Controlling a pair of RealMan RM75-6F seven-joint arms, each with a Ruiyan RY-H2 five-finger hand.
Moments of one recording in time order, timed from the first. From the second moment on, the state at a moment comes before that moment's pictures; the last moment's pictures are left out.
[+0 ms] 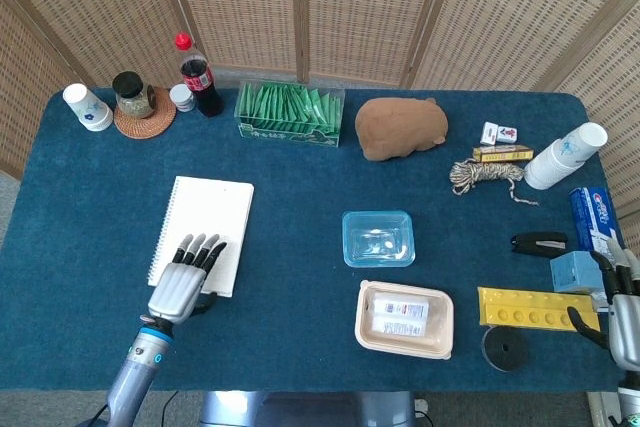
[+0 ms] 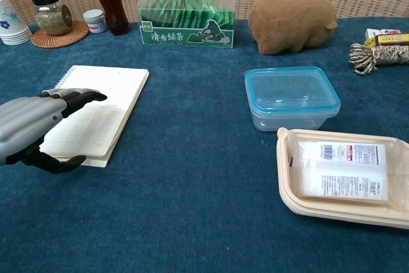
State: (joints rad) left arm -0.32 -1.66 -0.05 -1.56 1.35 1.22 0.52; right arm -0.02 -1.18 0.09 -1.53 -1.45 1.57 -0.02
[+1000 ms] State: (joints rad) left arm -0.15 -1.61 -0.14 -1.59 1.33 1.53 0.09; right arm -0.02 -1.18 0.09 -1.51 -1.49 1.60 0.01
